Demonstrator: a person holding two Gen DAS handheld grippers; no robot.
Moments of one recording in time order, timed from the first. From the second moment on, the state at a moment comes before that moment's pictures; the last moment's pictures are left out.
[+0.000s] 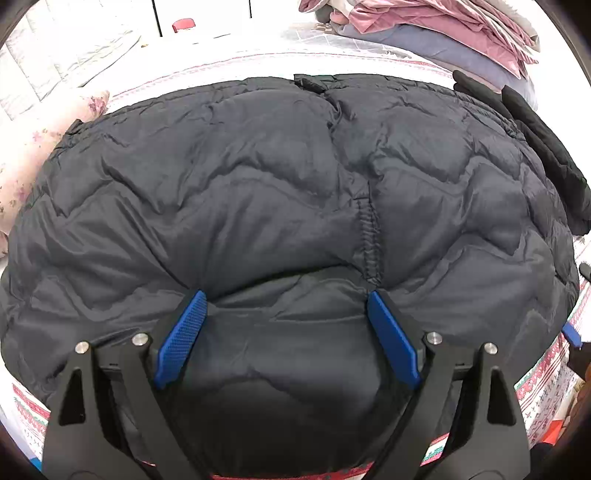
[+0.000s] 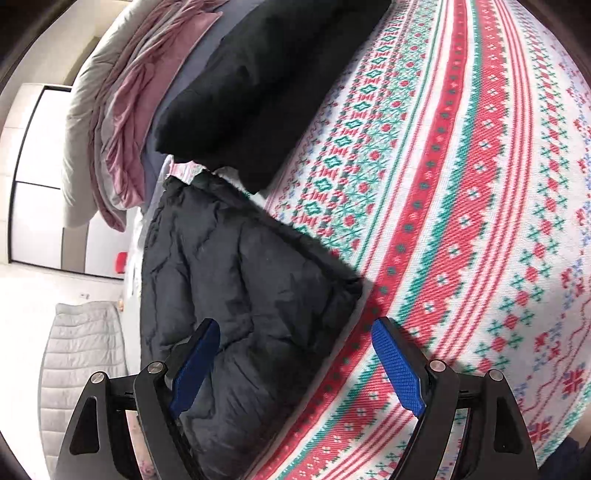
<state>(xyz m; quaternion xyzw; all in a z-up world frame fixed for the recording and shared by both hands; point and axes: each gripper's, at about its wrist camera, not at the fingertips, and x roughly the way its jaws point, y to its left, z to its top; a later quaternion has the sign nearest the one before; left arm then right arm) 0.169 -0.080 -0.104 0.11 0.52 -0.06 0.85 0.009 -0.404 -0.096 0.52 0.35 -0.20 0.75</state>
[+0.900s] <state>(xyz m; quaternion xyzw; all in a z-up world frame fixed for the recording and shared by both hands) 0.166 -0.074 -0.102 0.10 0.52 -0.08 0.85 0.079 -0.361 -0.112 0.45 0.38 -0.13 0.80</state>
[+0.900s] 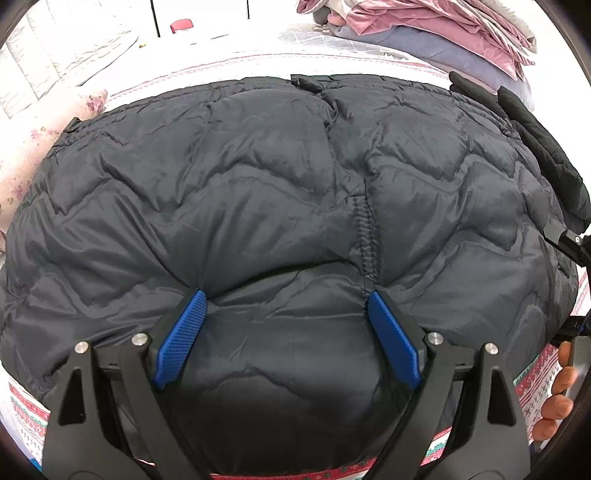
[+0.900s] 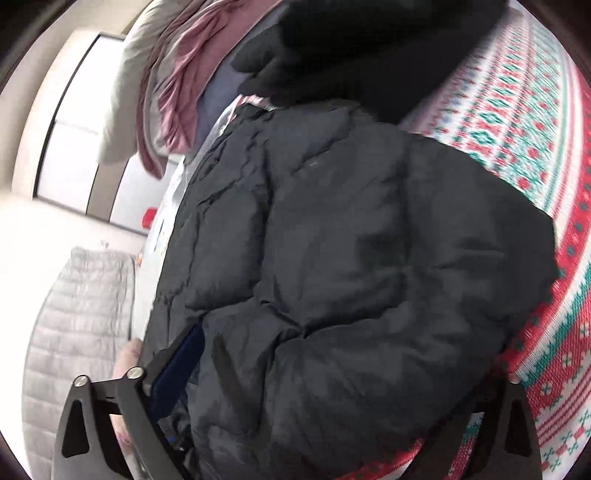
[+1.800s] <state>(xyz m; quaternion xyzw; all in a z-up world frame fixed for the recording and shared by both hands) 0.134 -0.129 -0.107 0.10 0.52 -0.24 0.81 0.022 -0.335 0.007 0.25 0.22 -0.21 0.92</state>
